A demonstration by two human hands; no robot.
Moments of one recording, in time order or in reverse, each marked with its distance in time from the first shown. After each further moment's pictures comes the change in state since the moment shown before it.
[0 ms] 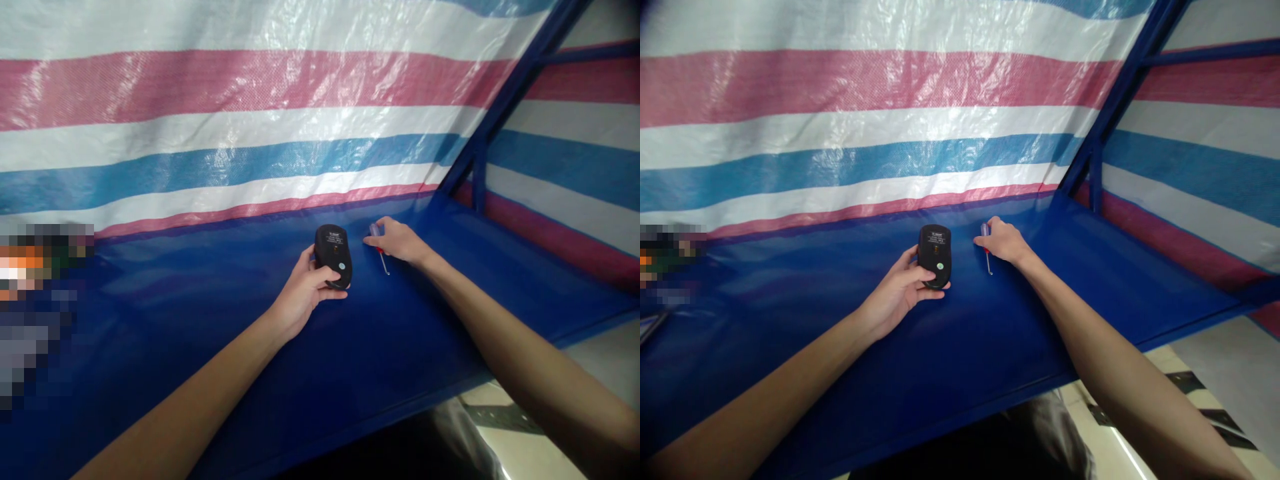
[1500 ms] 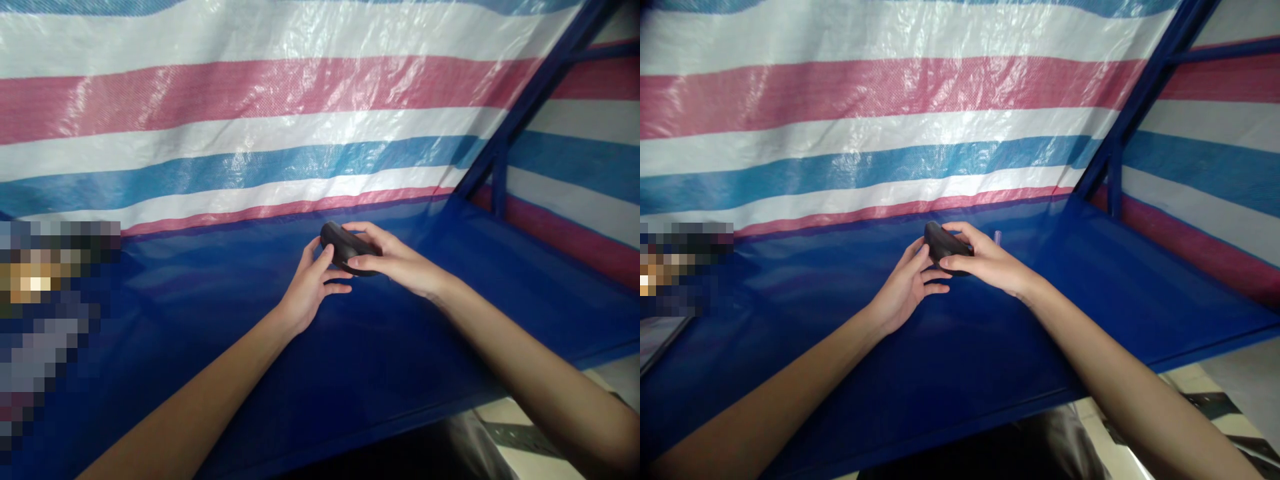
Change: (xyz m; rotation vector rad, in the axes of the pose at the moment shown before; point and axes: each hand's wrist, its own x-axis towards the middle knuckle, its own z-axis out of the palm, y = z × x) left_hand 0.005 0.002 -0.006 -0.040 0.042 0.112; right_hand -0.060 -0.055 -0.002 0.831 -0.380 -0.417
